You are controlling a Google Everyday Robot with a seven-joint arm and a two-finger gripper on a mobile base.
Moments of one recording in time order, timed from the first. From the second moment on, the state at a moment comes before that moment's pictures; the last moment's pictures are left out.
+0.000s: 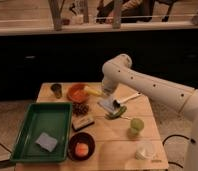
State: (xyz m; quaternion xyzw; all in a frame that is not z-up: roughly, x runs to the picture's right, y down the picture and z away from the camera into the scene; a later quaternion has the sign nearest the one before) arm 0.043 0.034 0.799 -0.26 -0.05 0.18 0.95
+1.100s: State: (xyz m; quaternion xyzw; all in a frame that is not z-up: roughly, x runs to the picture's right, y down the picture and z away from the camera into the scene) arm 0.006 -0.005 0.833 -0.24 -0.06 0.18 0.95
